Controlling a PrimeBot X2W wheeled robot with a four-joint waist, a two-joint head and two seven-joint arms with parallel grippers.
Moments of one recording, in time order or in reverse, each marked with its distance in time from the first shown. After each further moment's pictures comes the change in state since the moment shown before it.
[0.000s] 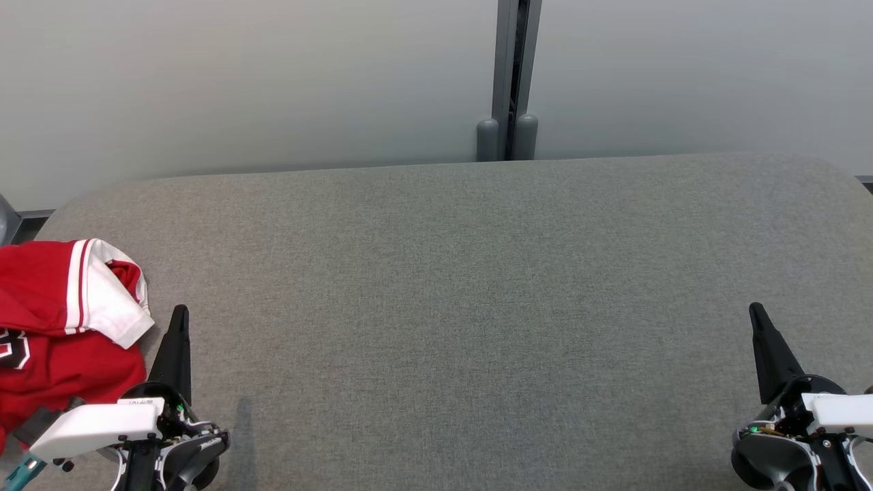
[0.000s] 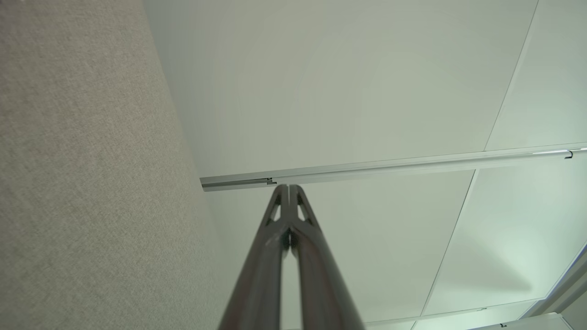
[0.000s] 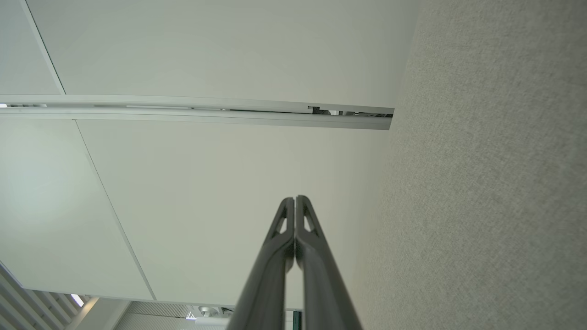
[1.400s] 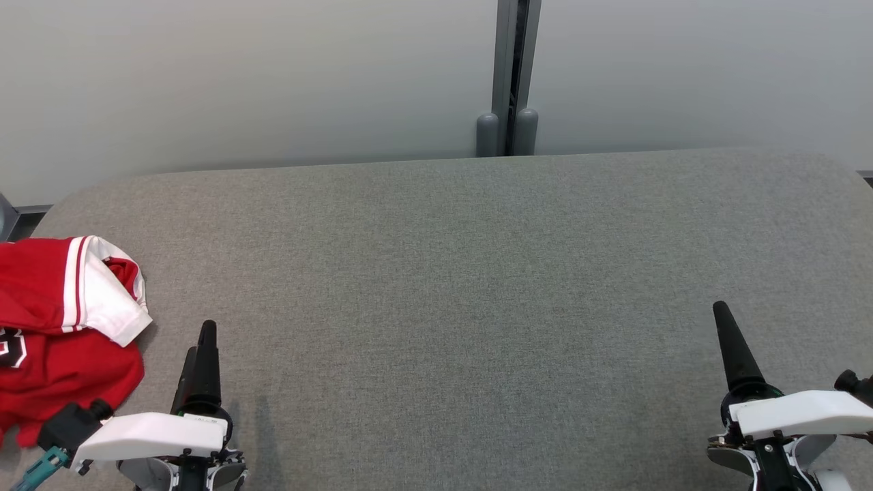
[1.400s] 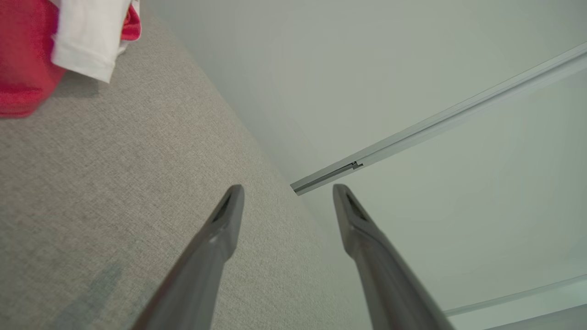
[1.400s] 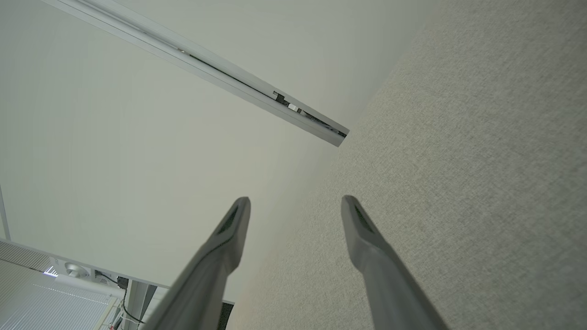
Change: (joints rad) left arm 0.007 -0.015 -0.042 0.104 0.500 0.002 -0.143; right arm -0.012 0.005 0.087 0.061 -0.452 -0.002 -0.139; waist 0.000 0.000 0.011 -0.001
